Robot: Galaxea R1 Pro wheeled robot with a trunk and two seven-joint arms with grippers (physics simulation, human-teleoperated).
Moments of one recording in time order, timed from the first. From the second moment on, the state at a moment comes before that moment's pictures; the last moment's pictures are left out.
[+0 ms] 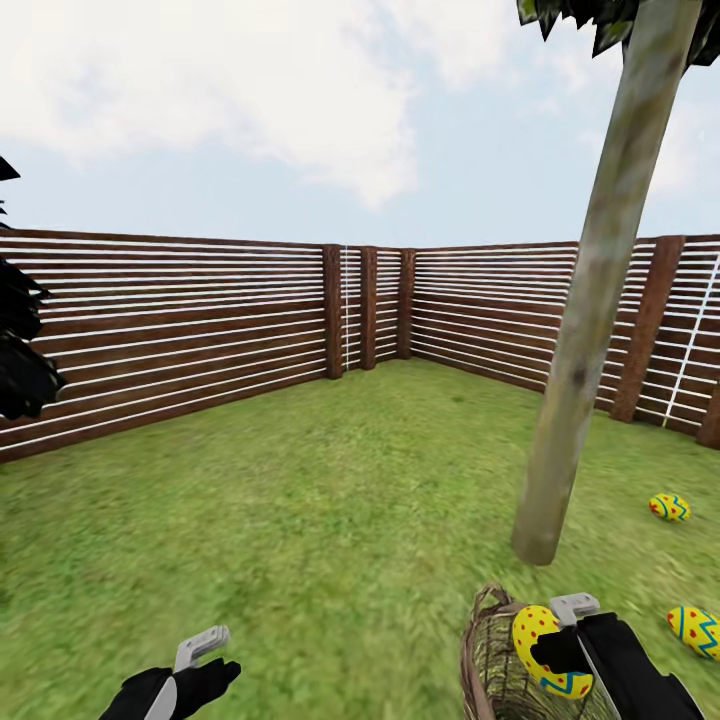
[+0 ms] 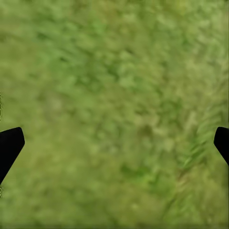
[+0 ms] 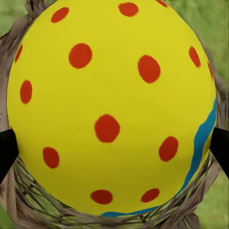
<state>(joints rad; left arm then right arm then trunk) -0.36 0.06 0.20 -0.56 0.20 0.45 -0.08 -0.37 -0.18 -0.16 -0.83 0.33 0.69 0.30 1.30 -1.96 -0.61</state>
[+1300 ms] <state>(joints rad) -0.36 0.05 0.20 -0.56 0.20 0.40 -0.09 -0.37 -0.18 -0.16 -0.82 0.32 0.67 0.29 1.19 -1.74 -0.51</state>
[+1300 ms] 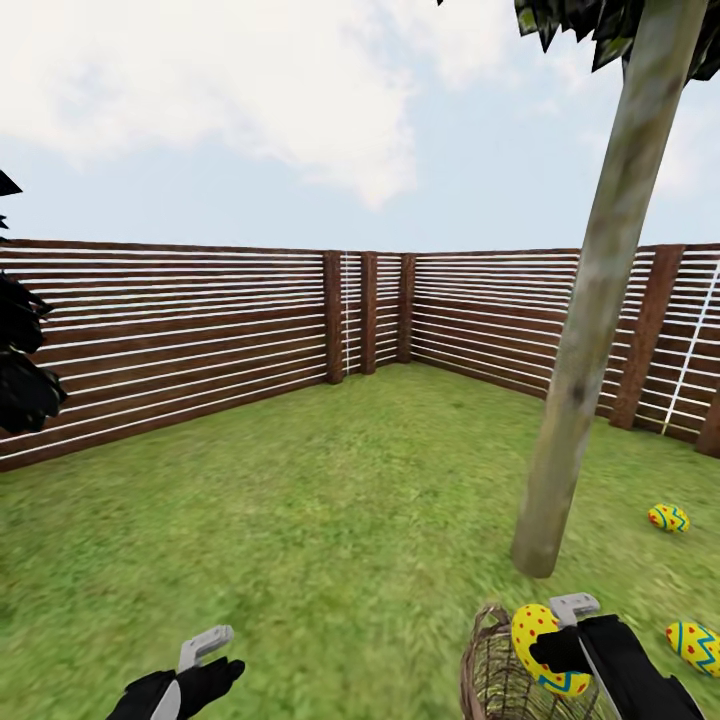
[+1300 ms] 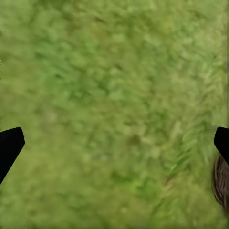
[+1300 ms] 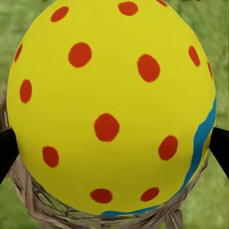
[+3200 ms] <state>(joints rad) -0.36 0.05 0.20 -0.52 0.20 0.40 -0.09 -0.37 -0.19 -0.17 -0.83 0.32 0.68 0.29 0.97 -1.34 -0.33</state>
